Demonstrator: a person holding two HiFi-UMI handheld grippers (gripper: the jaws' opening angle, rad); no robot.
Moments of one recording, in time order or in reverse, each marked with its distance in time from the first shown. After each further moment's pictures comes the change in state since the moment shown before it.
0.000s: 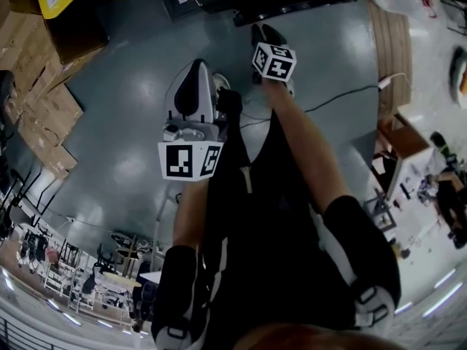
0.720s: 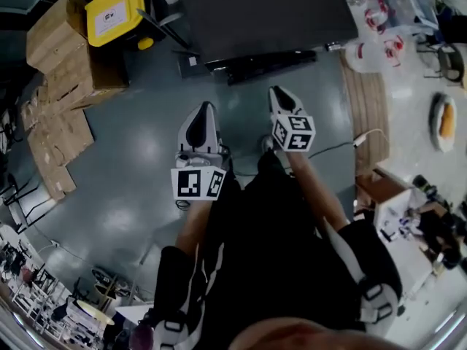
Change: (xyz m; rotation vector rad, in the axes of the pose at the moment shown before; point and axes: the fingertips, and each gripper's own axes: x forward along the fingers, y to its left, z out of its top) left arm -0.040 -0.094 0.137 0.033 -0.140 0.072; right arm -0.238 0.035 0.177 -0.270 -0.133 0.158
